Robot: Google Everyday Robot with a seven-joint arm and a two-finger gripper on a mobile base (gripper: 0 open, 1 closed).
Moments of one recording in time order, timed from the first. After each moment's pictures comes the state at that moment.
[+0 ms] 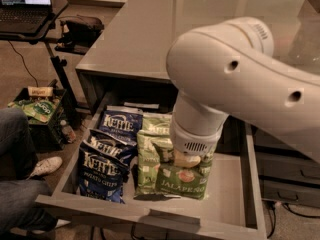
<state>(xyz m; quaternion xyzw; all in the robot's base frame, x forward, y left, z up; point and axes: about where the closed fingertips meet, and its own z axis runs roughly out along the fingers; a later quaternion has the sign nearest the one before) 0.388 -0.050 0.816 -0.67 0.74 0.01 0.07</state>
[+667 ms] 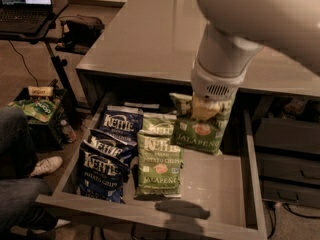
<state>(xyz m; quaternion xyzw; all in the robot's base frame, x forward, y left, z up) 0.460 -0.096 0.881 -0.65 0.75 -0.03 0.10</state>
